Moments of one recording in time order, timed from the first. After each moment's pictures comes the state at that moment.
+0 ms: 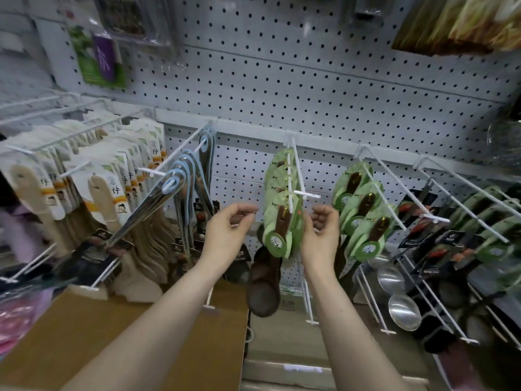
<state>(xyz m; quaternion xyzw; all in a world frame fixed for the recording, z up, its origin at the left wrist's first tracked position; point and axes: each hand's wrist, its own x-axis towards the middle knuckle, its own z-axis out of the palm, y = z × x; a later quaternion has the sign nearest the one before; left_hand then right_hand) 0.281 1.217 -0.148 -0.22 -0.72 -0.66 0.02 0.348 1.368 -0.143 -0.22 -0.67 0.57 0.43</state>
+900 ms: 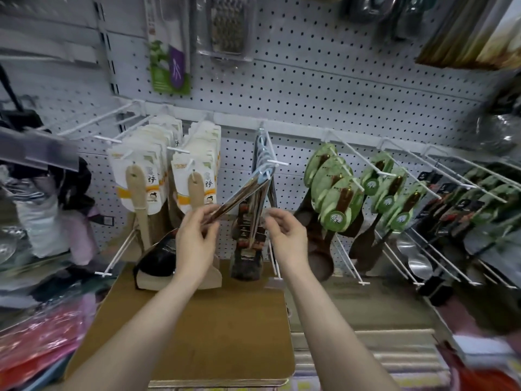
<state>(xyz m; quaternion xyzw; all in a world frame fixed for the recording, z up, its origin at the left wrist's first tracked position) 0.252 1.007 -0.173 -0.22 -0.75 -0.61 0.11 0.330 1.158 -0.156 -0.21 -0.72 0.58 0.32</state>
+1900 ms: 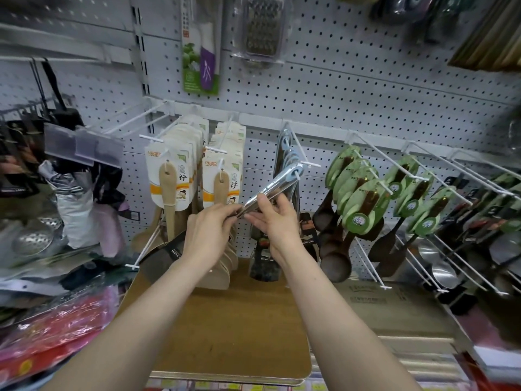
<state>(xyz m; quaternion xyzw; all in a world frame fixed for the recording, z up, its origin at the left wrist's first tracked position) 0.233 0.972 -0.148 -0.31 -0.85 -0.38 0.16 0.289 1.103 -0.124 -0.13 -0.60 0.76 0.23</state>
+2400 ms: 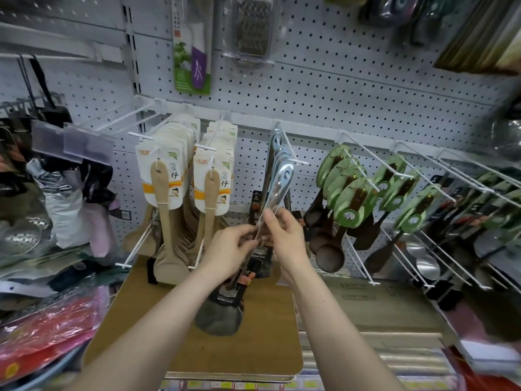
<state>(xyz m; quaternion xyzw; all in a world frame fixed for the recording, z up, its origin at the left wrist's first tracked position) 0.270 1.003 -0.158 -0.33 -0.83 -0.44 -0.03 0.323 1.122 -0.148 -0.16 -0.66 0.68 0.26</state>
